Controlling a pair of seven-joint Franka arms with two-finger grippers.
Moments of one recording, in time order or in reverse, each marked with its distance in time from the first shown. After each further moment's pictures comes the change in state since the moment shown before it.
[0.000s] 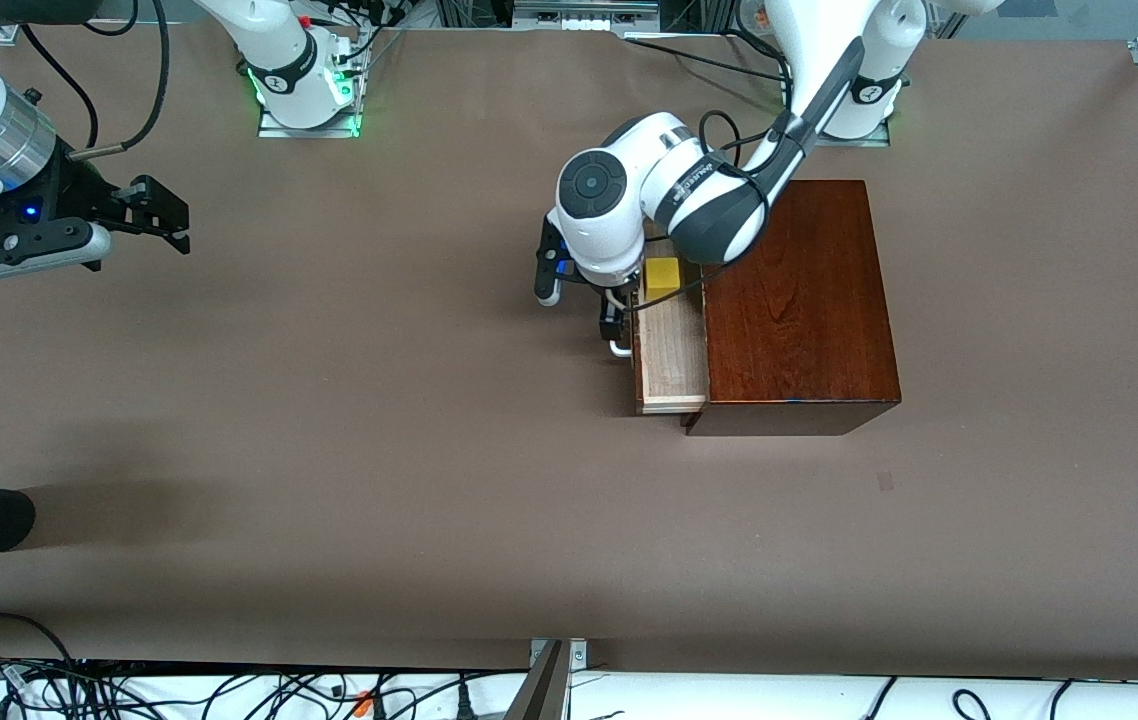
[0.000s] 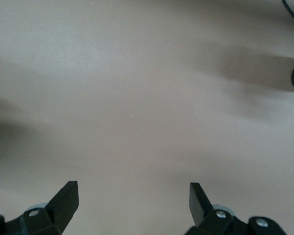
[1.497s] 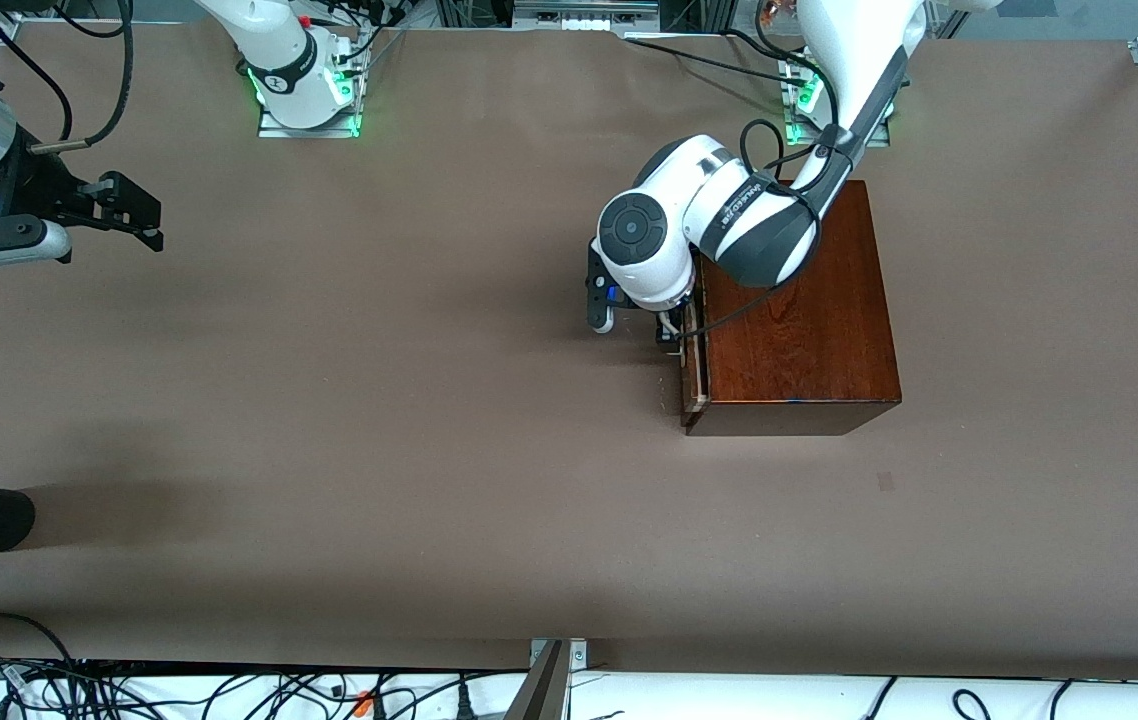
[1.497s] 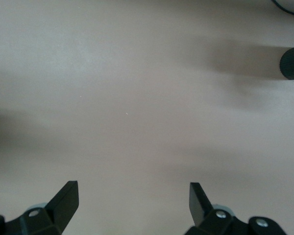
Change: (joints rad) left arm 0.082 -0.008 0.004 0.011 0.035 -0.163 0.004; right arm -0.017 0.014 -0.011 0.061 -0.001 -0.059 0.041
